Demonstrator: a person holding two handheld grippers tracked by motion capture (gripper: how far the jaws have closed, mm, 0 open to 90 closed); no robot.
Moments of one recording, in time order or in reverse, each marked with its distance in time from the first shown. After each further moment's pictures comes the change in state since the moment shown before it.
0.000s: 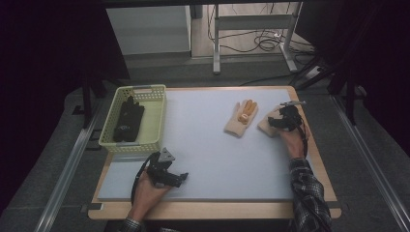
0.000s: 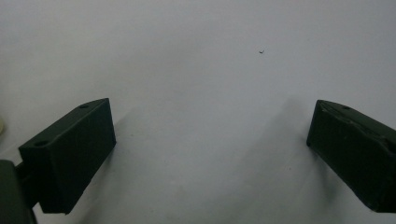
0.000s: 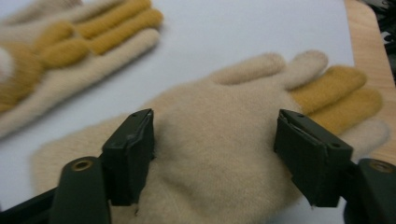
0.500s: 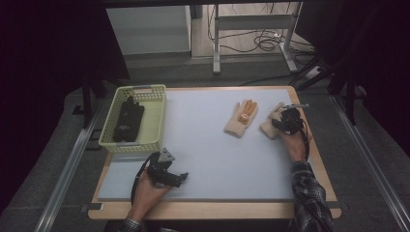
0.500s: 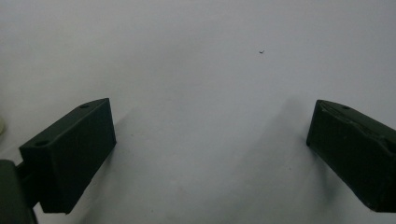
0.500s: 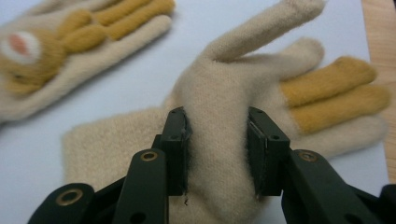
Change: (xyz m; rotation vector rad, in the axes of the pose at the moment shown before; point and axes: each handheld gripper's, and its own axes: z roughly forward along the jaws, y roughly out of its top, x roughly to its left) left arm 0.000 0.000 0.000 -0.004 0.001 -0.003; right arm 0.001 -0.009 -0.016 -0.004 0.057 0.024
